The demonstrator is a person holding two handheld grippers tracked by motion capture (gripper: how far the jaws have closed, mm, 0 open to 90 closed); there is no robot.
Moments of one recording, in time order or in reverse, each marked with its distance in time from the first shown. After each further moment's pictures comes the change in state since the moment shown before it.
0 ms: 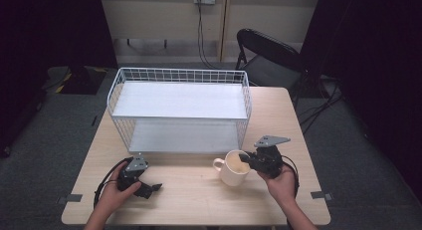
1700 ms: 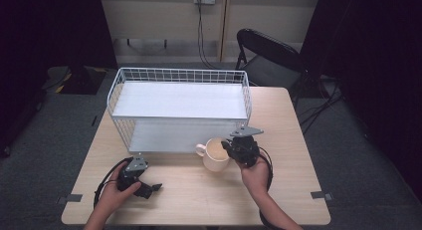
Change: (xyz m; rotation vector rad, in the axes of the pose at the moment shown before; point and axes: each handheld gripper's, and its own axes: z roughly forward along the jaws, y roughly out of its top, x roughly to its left) left arm 0.000 0.000 0.000 -0.002 0.000 -0.001; right arm 0.031 0.043 0.046 -0.040 -0.144 -0.008
